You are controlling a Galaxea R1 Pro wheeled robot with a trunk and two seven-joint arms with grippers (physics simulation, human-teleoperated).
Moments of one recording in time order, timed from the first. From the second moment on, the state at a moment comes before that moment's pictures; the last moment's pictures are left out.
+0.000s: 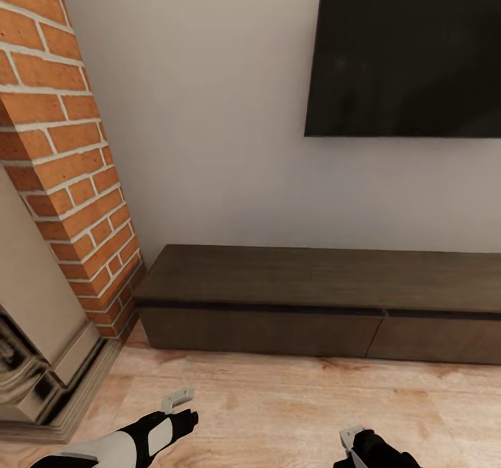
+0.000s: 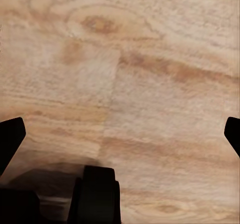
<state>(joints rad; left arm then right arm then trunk) -0.69 -0.06 -0.07 0.05 0.41 0.09 0.07 -0.52 -0.05 0.29 -0.21 -0.09 0.50 0.05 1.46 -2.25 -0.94</state>
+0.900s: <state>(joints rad) -0.68 -0.05 -0.07 0.05 0.41 0.09 0.07 -0.51 -0.05 0.29 -0.17 -0.09 0.39 0.04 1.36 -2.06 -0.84</state>
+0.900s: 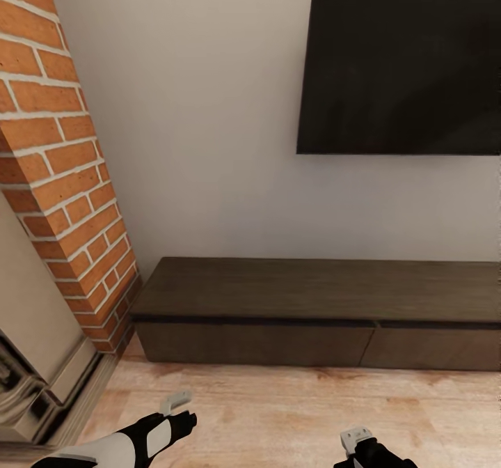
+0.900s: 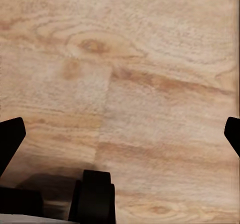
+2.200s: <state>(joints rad) -0.67 -0.05 -0.07 0.05 0.41 0.09 0.07 -0.51 -0.04 0.29 -0.16 -0.09 0.39 0.04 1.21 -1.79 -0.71</state>
